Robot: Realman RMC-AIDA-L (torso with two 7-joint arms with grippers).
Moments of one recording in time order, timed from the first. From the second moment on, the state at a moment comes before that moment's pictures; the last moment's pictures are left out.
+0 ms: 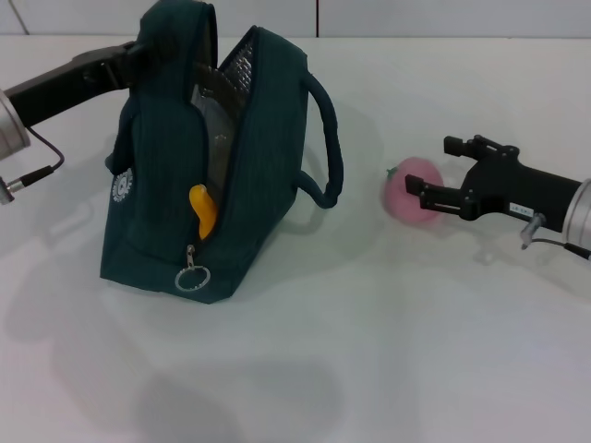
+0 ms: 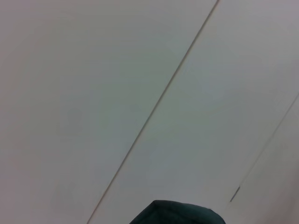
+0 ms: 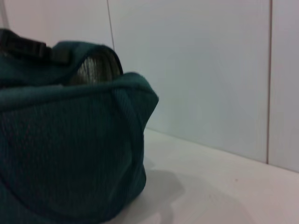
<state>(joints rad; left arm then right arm) -0.51 -2.03 0.75 0.61 1.56 1.33 -1.67 0.54 2.03 -1.37 -0.38 -1.10 -1.01 0.95</state>
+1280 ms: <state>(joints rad) -0.50 -2.04 0.74 0.59 1.56 1.33 -1.65 0.48 2.03 -1.47 -0.58 -0.99 -0.98 0.93</state>
